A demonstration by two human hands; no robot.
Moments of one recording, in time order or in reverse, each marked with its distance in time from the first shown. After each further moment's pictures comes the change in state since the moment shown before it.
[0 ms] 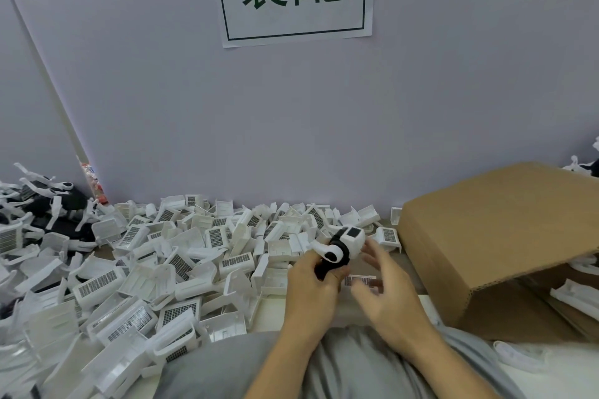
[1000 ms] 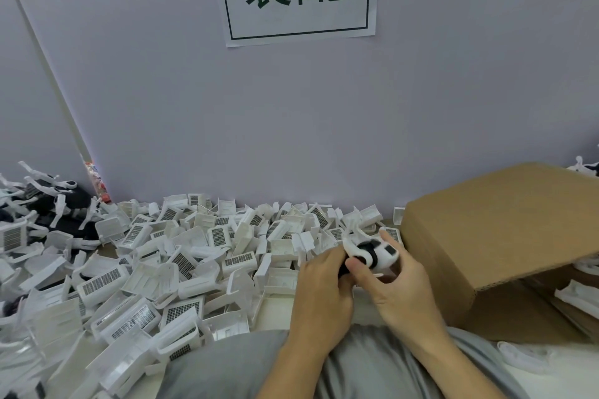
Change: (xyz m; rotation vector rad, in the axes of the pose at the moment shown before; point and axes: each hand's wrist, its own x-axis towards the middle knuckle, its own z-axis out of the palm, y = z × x) left_hand -0.009 0.006 0.003 0.318 -0.065 0.352; right_hand 0.004 -0.012 -0.002 0.181 0.173 0.090
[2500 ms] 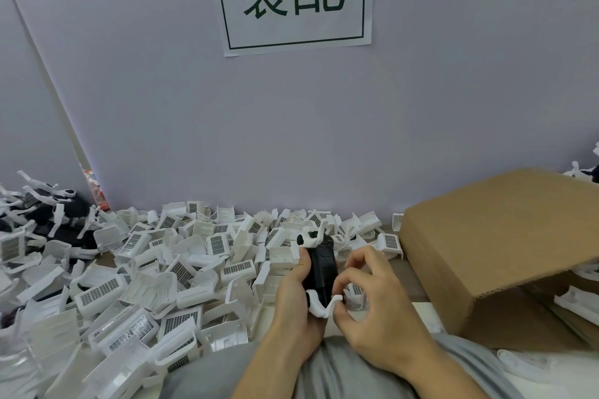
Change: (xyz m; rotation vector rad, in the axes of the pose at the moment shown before) left_hand 0.011 -0.001 -0.021 -1.297 0.041 -0.974; right_hand -0.010 -0.010 0.007 -0.484 -0.193 -0.496
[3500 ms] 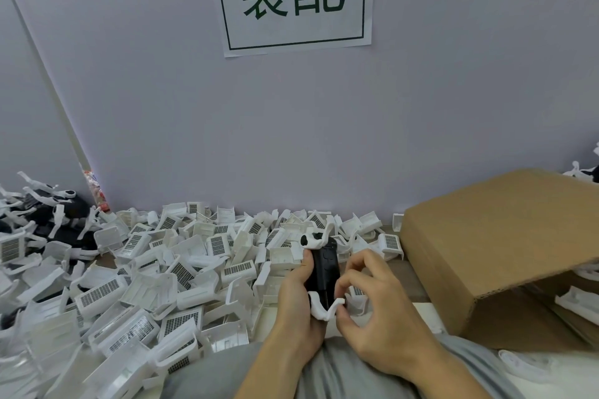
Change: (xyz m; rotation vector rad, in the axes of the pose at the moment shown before) left_hand -0.004 0.000 0.005 0.041 0.010 0.011; right_hand -0.001 0.003 -0.001 0.041 -0.040 -0.027
